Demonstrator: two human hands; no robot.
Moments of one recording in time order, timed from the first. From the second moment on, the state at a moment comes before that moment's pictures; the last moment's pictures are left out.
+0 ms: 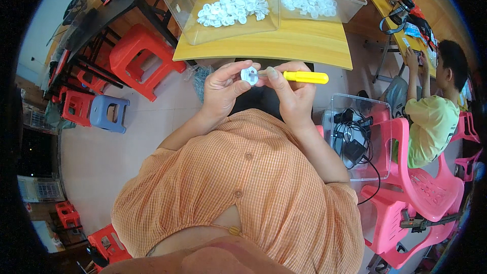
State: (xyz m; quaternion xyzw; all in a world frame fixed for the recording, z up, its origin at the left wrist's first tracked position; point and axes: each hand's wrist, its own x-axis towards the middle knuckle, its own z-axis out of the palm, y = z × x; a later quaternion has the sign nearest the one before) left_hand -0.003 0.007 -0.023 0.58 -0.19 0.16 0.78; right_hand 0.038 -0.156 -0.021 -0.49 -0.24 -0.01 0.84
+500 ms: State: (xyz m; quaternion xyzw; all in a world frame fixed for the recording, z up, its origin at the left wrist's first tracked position) left_hand 0.001 0.008 -0.029 0.52 -0.17 0.11 0.83; right_hand 0.033 -0.158 -0.013 -0.46 -0.29 -0.05 0.84
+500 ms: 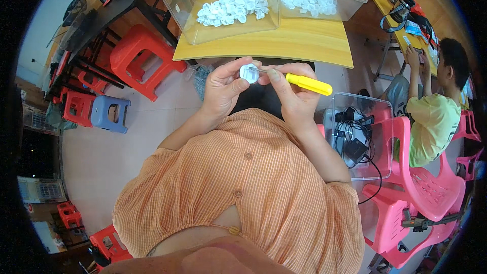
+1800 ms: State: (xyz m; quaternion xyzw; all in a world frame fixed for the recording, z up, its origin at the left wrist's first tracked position) left_hand 0.002 0.009 -0.033 0.52 -0.18 0.12 0.83; right_hand 0.022 -0.163 0.001 -0.53 -0.23 0.03 0.82
